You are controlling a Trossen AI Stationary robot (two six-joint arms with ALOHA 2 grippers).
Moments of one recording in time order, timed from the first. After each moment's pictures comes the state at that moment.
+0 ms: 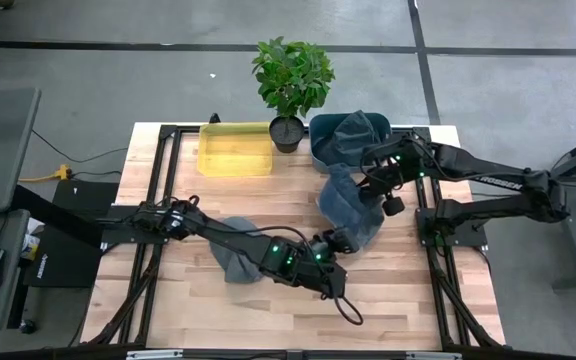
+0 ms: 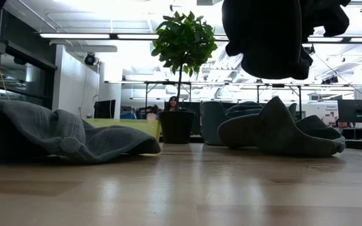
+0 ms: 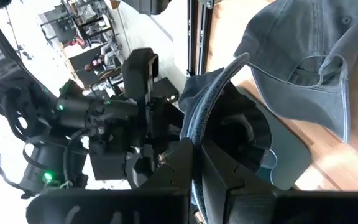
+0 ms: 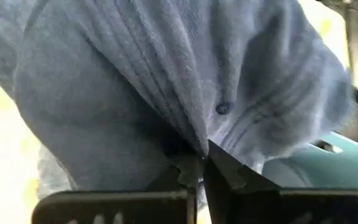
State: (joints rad) left arm -0.40 2.27 2.36 -0.76 -1.00 1.29; right arm -0.35 0.98 0.89 -0.69 -0.25 -0.68
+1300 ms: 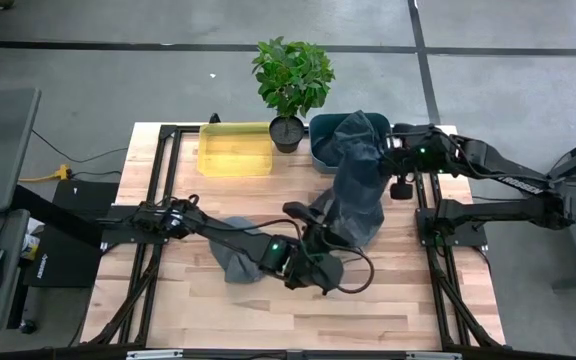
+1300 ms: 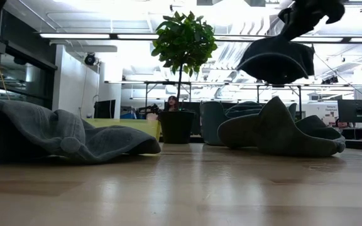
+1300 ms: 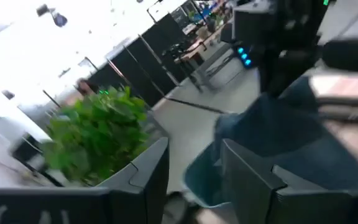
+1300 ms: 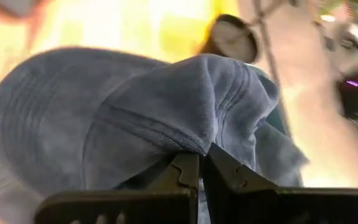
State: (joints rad) left arm -0.39 2.26 2.36 -0.40 -1.57 0.23; right arm -0.37 0.88 1.02 -0.87 0.09 -0.48
